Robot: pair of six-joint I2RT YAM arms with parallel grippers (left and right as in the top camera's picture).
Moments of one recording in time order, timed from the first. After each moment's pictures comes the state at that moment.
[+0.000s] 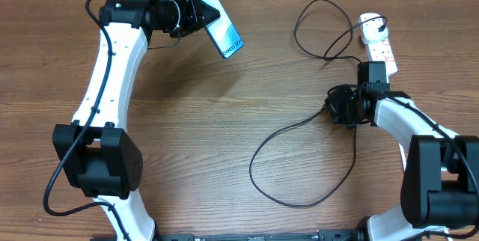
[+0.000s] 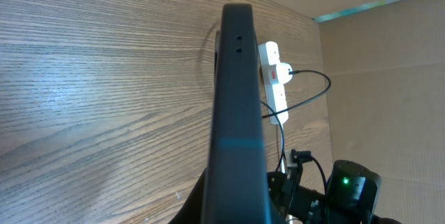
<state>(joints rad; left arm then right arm) -0.10 1.98 1.89 -0.76 0.73 -0.47 -0.03 1.73 0.90 -0.38 -0.32 0.91</state>
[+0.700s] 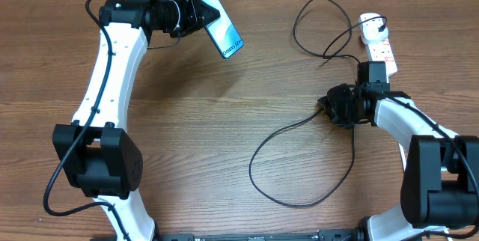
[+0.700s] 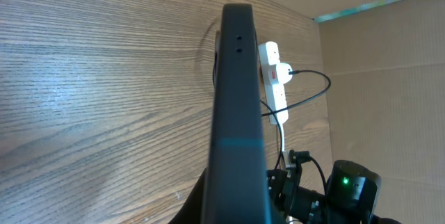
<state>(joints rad) -0.10 1.98 1.89 -0.76 0.73 -0.47 -0.03 1.73 0.90 -0.38 -0.36 0.90</state>
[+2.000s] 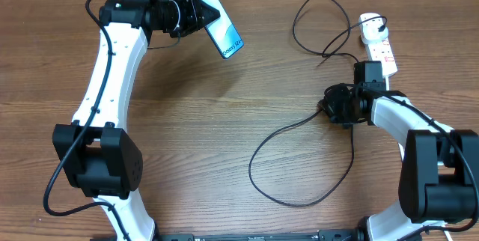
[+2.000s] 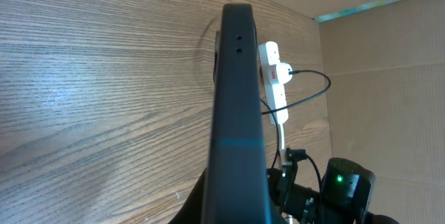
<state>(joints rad) -0.10 1.98 1.89 -0.76 0.73 -0.47 -0.01 1.77 0.90 -0.35 -0.32 0.93</state>
